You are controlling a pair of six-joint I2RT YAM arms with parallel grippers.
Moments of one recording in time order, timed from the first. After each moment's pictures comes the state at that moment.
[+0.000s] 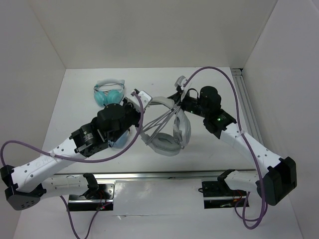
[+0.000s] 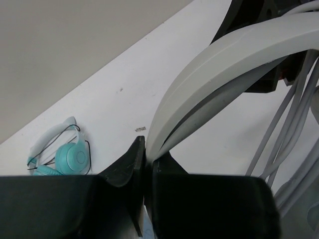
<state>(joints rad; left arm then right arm) -0.97 1.04 1.19 -0.34 -0.43 0.15 0.55 1.18 0.98 0.09 -0.49 -0.16</state>
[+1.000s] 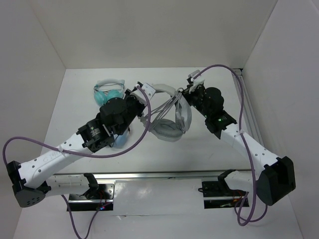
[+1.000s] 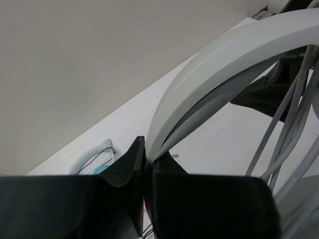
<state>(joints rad) -0.94 1.12 1.20 -0.14 -0.49 0.33 0.47 1.18 0.91 0.20 -0.10 -0.07</state>
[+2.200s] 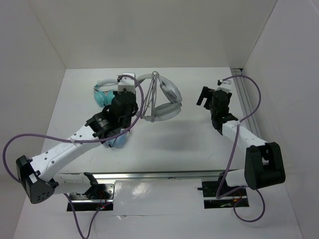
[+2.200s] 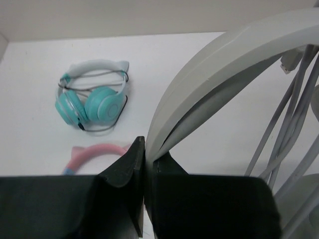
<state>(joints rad) -0.80 1.21 1.21 -0.28 -0.80 -0.19 0.18 1.35 0.74 0.26 0.27 0.29</state>
